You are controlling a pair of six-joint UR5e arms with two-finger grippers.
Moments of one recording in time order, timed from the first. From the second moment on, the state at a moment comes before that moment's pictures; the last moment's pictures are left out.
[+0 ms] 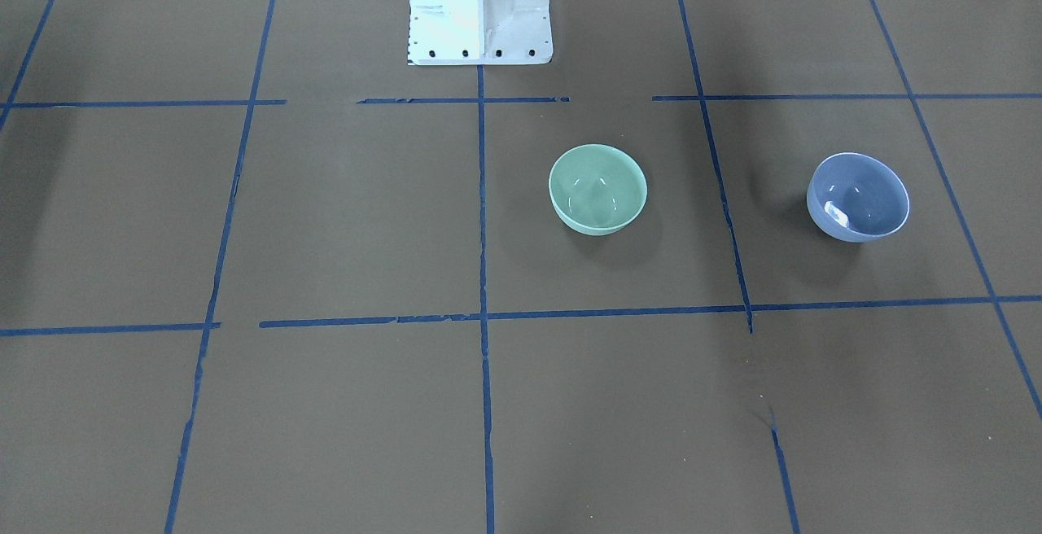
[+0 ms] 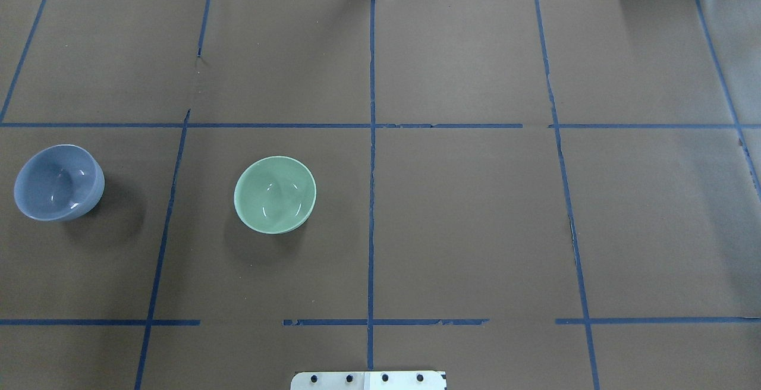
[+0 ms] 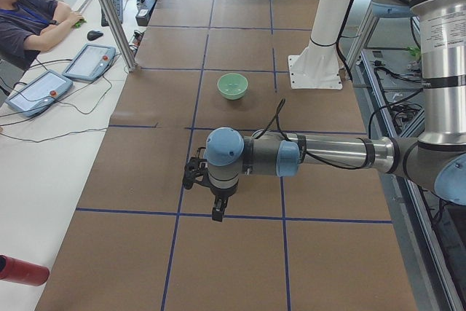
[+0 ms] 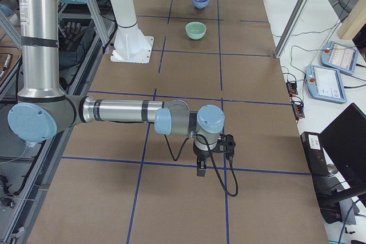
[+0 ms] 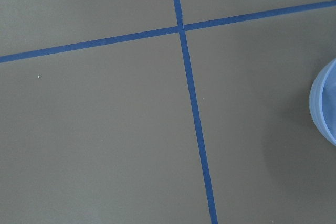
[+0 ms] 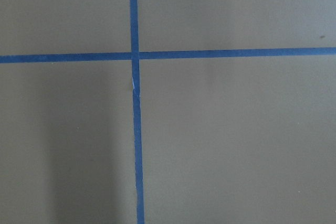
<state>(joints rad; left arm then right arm) -1.61 -1.40 -1.81 -1.56 -2.36 0.17 1.58 -1.62 1.64 -1.63 2.28 0.02</state>
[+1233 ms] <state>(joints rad) -1.13 -1.42 -1.67 -2.21 -2.24 -0.70 1.58 -1.62 1.64 -1.63 2.28 0.02</state>
